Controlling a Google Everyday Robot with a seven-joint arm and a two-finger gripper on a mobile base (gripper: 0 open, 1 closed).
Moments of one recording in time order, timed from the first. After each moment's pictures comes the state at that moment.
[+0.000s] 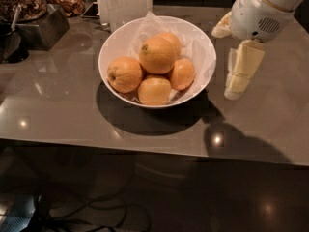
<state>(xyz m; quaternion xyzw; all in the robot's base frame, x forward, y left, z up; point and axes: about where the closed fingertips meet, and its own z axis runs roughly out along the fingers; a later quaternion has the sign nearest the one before) 0.516 -0.151 0.960 -0.68 0.71 0.05 0.16</state>
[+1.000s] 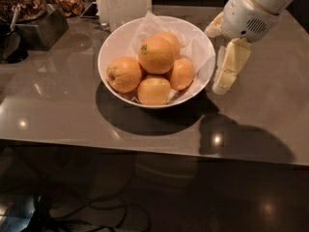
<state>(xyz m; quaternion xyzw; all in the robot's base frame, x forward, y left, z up) 0.540 -0.136 0.952 -0.67 0.71 0.08 0.19</state>
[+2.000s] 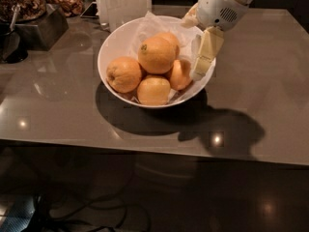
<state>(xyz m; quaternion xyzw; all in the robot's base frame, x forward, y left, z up) 0.577 -0.081 0.956 -0.70 0.67 0.11 0.21</state>
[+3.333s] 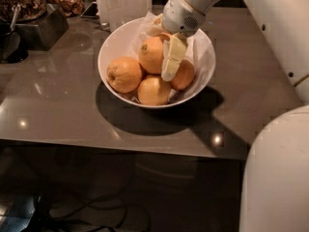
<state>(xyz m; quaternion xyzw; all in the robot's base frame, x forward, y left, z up) 0.608 -0.010 0.923 -0.75 0.60 0.19 0.20</state>
